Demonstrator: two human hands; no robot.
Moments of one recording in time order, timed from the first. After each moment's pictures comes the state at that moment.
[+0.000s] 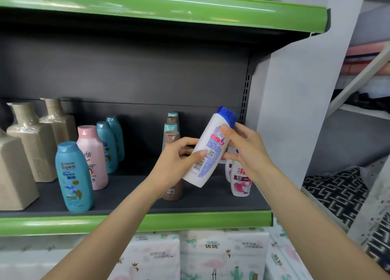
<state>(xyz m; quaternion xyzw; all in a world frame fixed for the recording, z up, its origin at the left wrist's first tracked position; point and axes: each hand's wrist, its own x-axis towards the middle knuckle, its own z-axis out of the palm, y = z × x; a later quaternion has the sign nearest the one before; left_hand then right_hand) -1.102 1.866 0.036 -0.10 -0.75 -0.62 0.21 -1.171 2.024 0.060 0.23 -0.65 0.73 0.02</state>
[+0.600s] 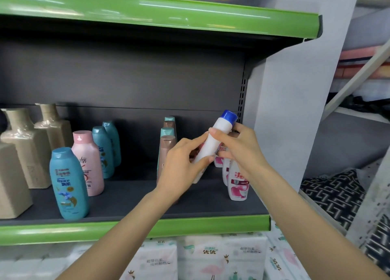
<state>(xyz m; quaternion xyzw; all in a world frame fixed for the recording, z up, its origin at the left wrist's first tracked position) -1.115 1.883 0.033 -0.12 -0.84 -0.37 0.38 -1.166 2.019 0.075 0.20 -0.68 0.71 0.05</state>
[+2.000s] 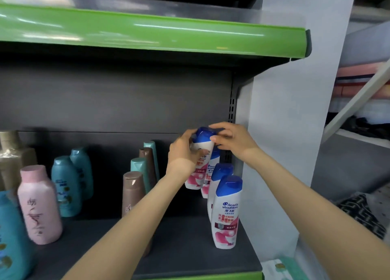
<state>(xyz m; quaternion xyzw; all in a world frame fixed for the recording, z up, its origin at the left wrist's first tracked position) -1.254 1.910 0.087 0.01 -0.84 -0.40 0.36 -1.310 2.049 0.117 0.33 -0.77 0.54 0.07</state>
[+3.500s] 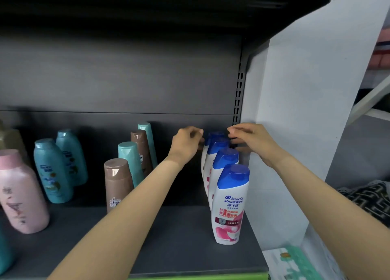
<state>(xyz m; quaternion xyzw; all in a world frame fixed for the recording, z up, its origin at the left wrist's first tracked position) -1.323 1.899 0.048 0.06 -0.81 -0.53 0.25 -1.377 2.076 0.066 0.25 -0.77 0.58 0.01</state>
